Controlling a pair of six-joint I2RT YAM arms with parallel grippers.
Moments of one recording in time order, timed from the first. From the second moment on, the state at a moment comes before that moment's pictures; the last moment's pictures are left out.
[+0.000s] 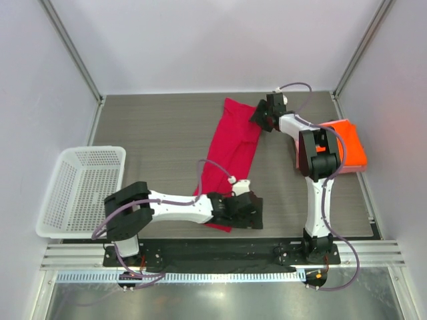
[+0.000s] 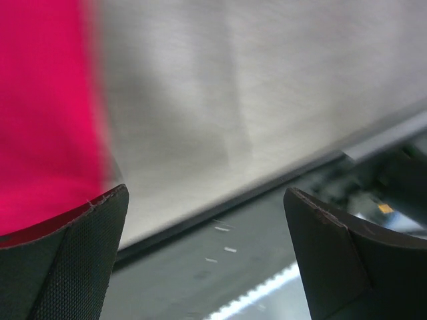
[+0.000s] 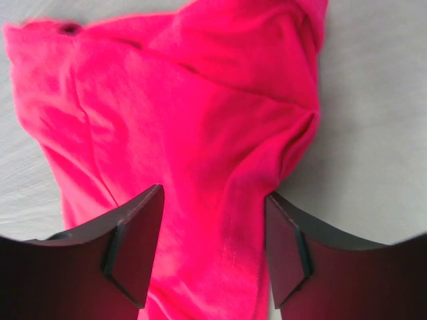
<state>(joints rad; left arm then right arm) -1.29 1.74 1.06 -0.31 -0.17 -1.13 0.19 2.21 1.60 -0.14 -0.02 0.65</state>
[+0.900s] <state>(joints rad) -0.62 1.42 0.95 -0.44 0.01 -0.81 0.21 2.41 1.94 -0.22 -0.15 0.59</state>
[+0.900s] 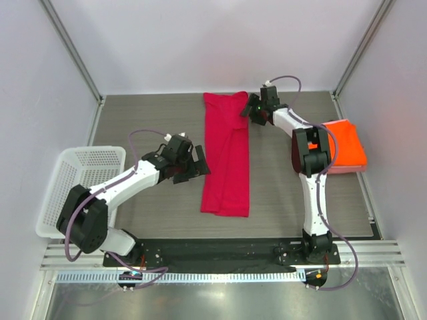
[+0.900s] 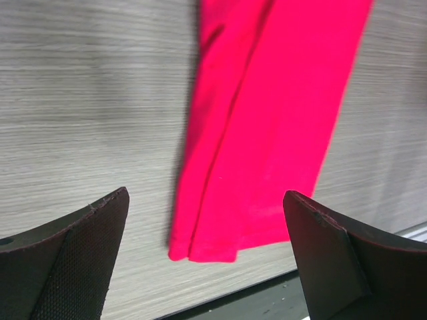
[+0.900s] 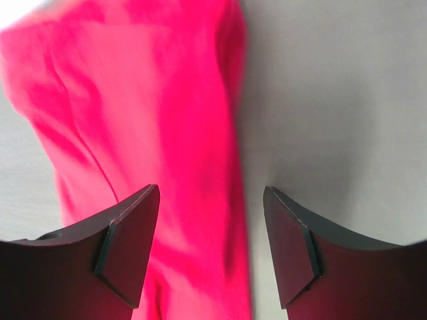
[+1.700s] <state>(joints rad) -0.61 1.25 0.52 -0.23 0.20 -0.90 0.72 1.43 0.87 -0.31 0.06 0.66</state>
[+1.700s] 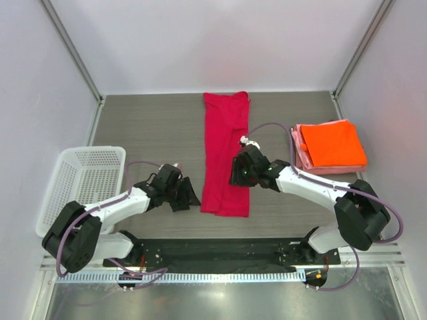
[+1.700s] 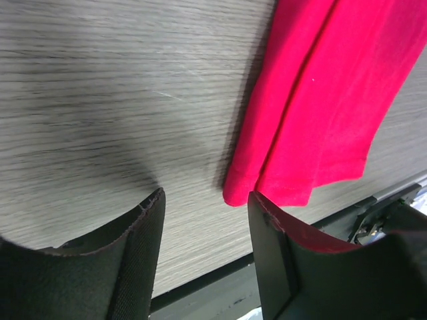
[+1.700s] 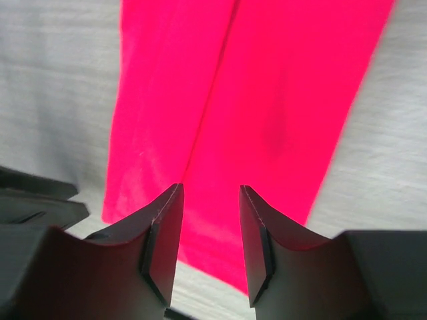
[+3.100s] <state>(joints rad) -0.70 1.38 0.42 0.11 0.28 -1.03 1.09 1.65 1.03 -0.35 0.18 0.86</state>
